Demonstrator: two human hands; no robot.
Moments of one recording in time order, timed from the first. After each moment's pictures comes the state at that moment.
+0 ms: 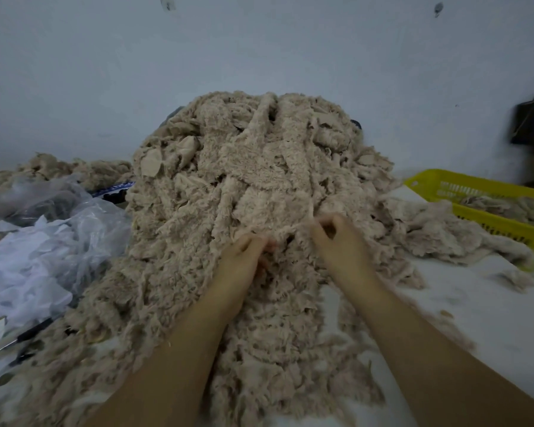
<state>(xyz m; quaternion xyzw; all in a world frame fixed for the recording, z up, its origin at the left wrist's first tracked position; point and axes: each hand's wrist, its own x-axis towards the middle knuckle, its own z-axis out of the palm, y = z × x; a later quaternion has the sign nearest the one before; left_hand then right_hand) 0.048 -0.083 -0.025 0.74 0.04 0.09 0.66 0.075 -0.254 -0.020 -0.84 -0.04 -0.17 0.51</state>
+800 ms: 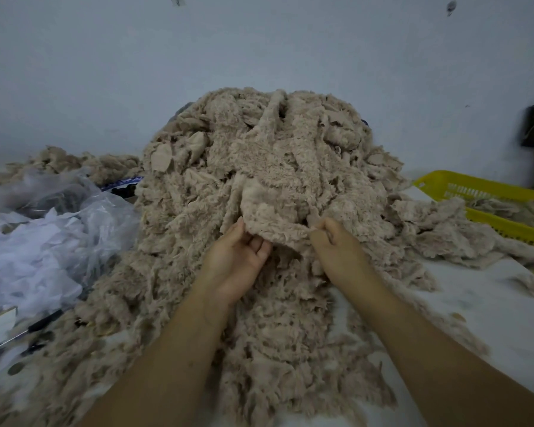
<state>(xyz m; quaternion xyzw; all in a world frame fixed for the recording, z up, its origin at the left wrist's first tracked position) 0.049 -0.066 -0.012 0.29 0.00 -0.03 0.96 0.060 -0.244 -0.018 -0.82 -0.13 -0.08 0.55</state>
